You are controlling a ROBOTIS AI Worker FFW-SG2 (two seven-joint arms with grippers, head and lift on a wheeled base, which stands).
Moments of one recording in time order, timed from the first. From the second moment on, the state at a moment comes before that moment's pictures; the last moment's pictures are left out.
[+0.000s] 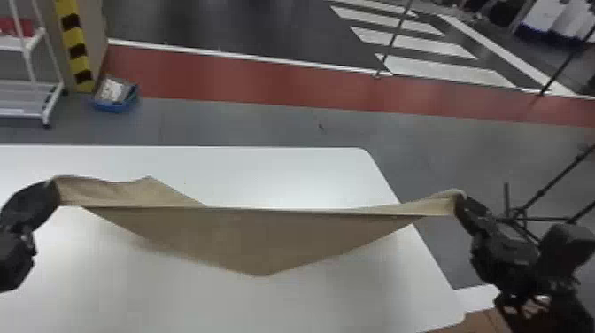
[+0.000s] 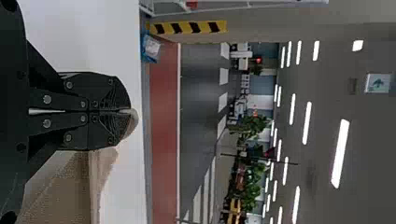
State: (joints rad) left arm 0.28 0.05 0.08 -1.93 0.10 0.22 -0.19; right arm 0.37 0.00 -0.67 -2.06 -0.10 0.24 0.42
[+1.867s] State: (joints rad) left arm 0.47 0.04 0.25 -2.17 0.35 0.60 -0.22; right arm 0.08 -0.12 -0.67 -1.51 0.01 0.26 0.66
